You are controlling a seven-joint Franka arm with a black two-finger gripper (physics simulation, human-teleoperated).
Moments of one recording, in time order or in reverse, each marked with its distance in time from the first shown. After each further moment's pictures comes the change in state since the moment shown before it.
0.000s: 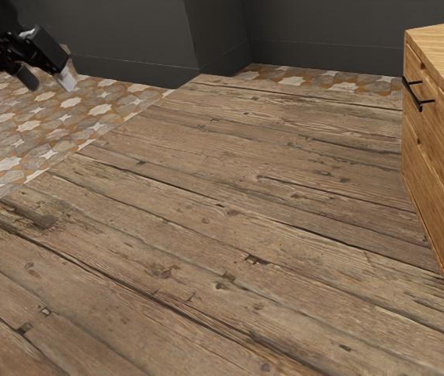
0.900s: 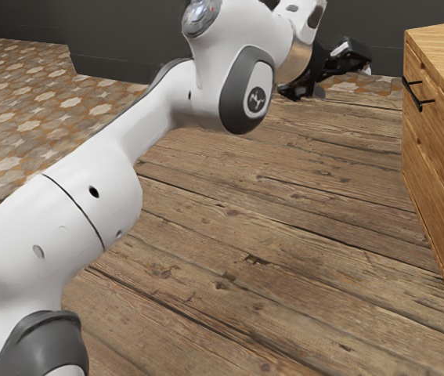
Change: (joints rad) arm -0.290 0.702 -0.107 0.347 -0.131 0.895 -0.697
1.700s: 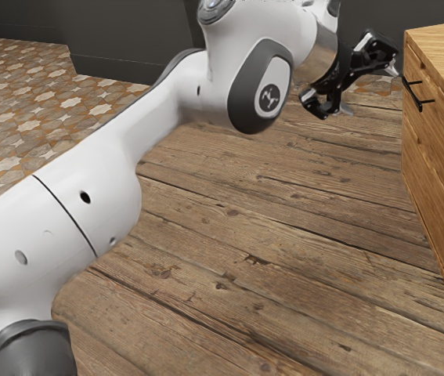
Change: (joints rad) arm -0.043 -0.047 -0.060 -0.018 0.060 -0.076 -0.390
